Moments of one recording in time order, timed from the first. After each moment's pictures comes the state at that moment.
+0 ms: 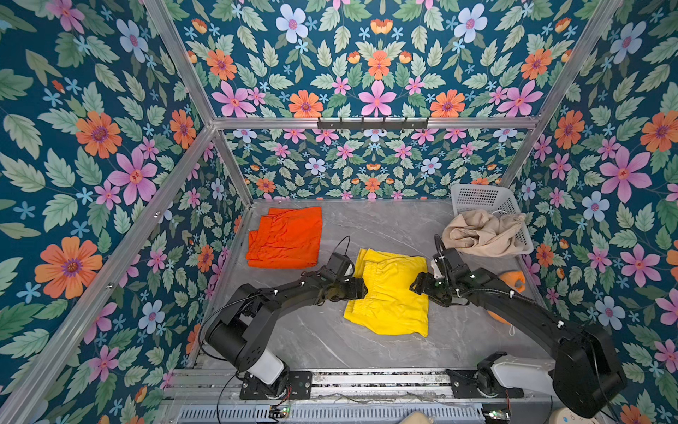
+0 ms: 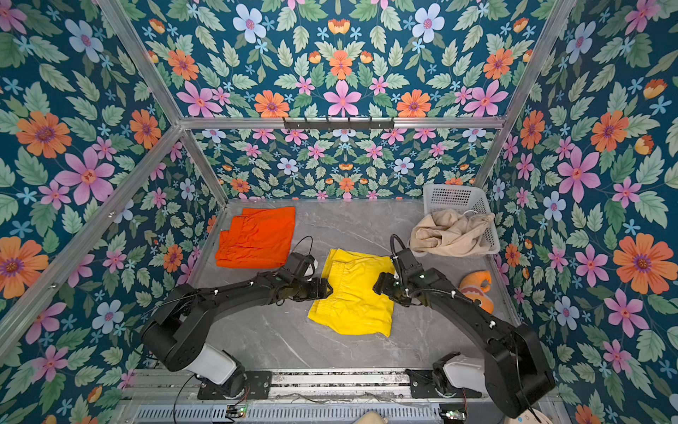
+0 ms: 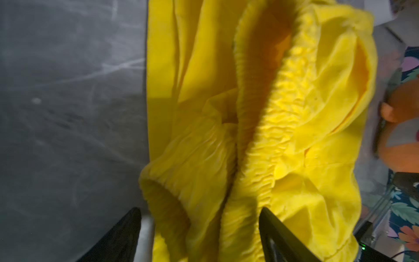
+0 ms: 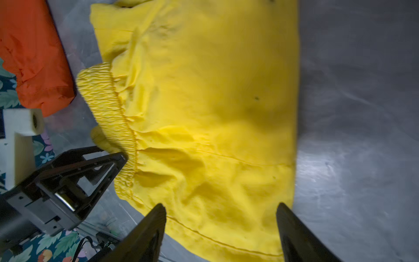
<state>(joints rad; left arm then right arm) -0.67 1.58 0.76 -0.19 0.25 -0.63 0.43 1.21 0.74 -0.62 -0.26 0.84</state>
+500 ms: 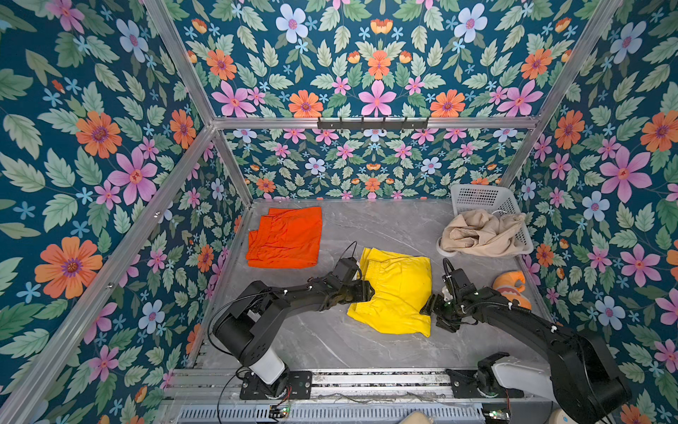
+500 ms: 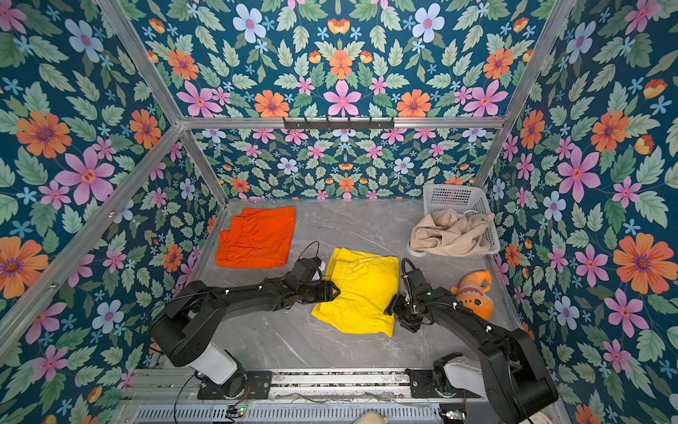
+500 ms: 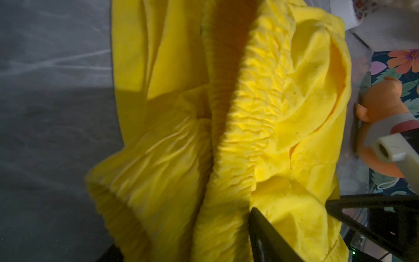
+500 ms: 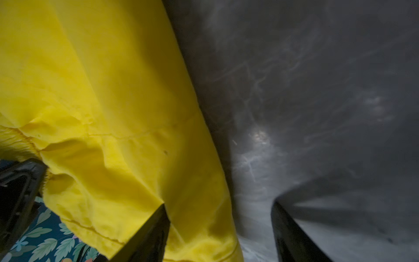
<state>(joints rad) -0.73 1.62 0.72 0.00 0.22 -0.71 0.37 1.22 0.51 -0.51 -0.36 0.94</state>
